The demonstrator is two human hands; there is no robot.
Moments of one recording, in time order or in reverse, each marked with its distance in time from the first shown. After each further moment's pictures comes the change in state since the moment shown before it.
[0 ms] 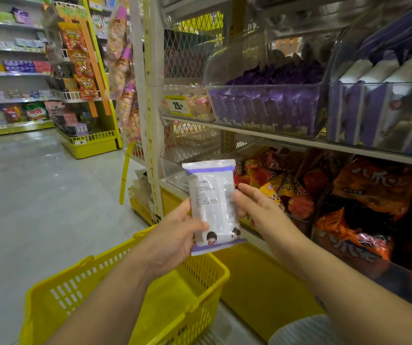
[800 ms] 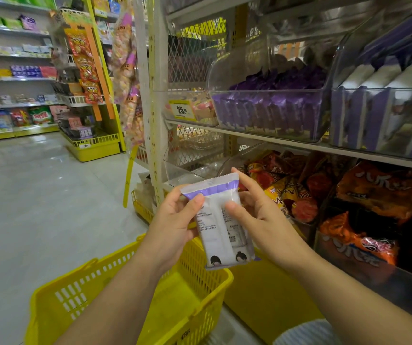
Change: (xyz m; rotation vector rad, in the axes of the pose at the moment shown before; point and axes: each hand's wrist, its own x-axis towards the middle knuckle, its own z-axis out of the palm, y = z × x) left_hand 0.004 0.009 0.004 0.054 0.293 0.305; right_hand -0.013 -0.010 0.008 -0.085 -0.139 -0.347
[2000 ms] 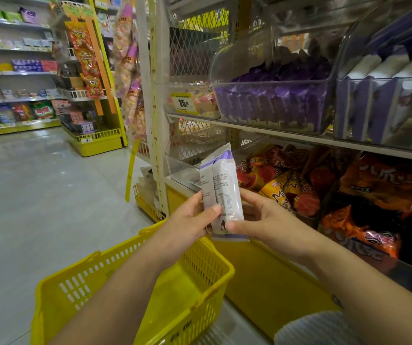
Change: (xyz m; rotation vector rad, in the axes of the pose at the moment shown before) left_hand -0.004 -0.005 -0.003 0.315 -0.233 -0.164; right_hand -0.002 0.000 -0.014 0.107 -0.247 0.222
